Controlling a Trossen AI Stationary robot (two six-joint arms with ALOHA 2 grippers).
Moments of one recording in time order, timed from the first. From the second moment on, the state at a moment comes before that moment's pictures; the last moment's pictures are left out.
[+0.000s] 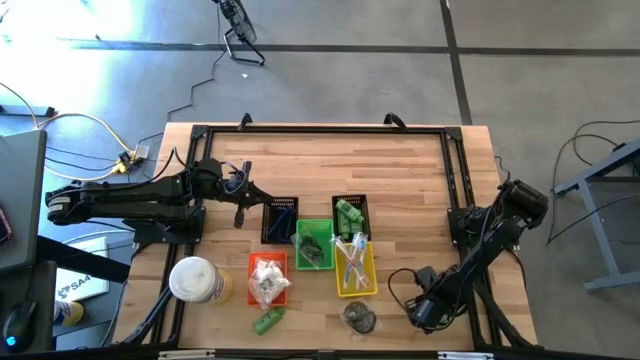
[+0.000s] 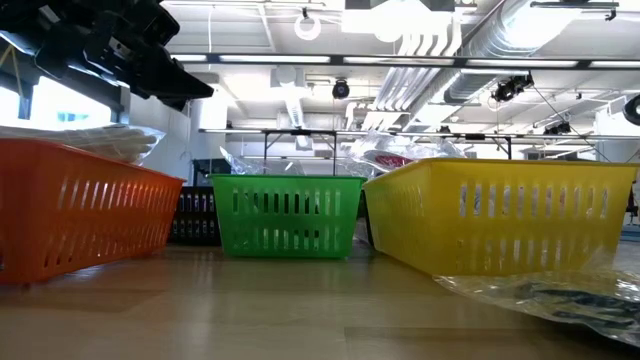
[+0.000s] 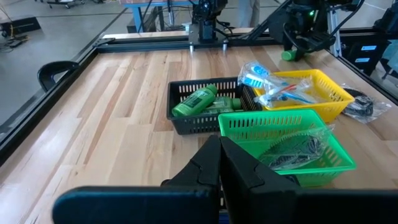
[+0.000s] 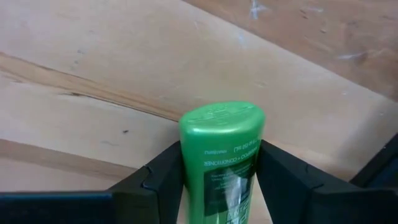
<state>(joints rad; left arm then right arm) 0.26 0.71 0.36 0.10 0.27 0.12 0.89 1.73 0.92 -0.74 -0.18 2.09</state>
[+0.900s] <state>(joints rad) 0.26 0.71 0.36 0.10 0.27 0.12 0.74 1.49 0.95 -0.85 0.47 1.86</state>
